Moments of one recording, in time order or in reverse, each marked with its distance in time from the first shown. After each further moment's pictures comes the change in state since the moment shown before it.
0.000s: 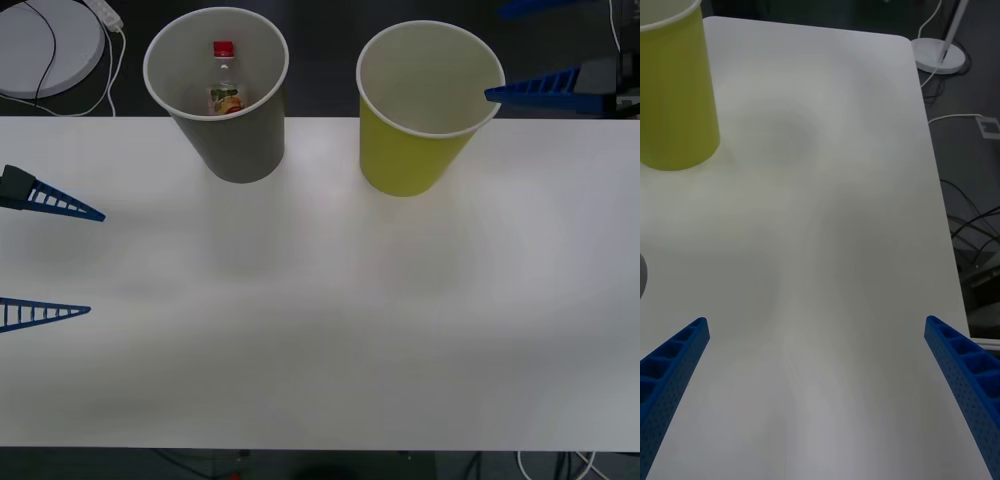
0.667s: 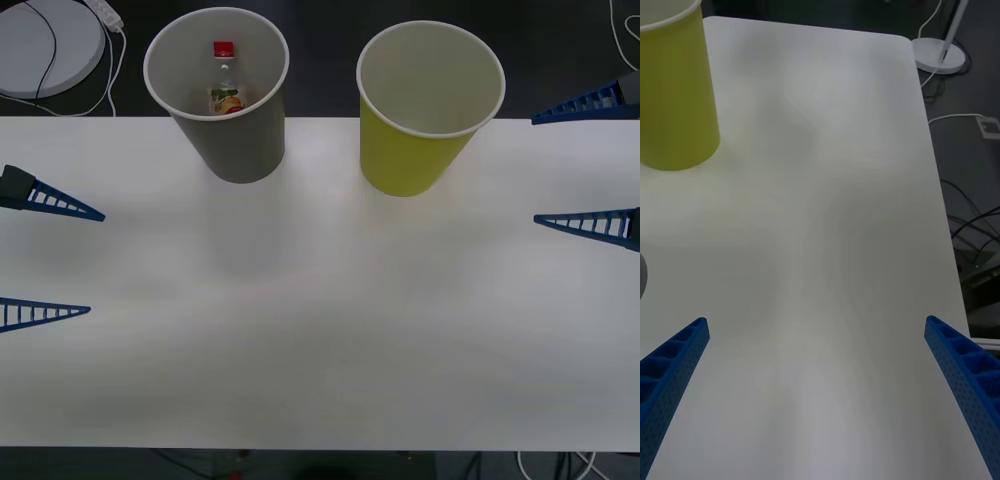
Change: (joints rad) right arm 0.468 -0.047 -0.128 -0.043 -0.320 -0.001 0.553; left arm 0.000 0.000 0.000 0.000 0.000 0.000 0.000
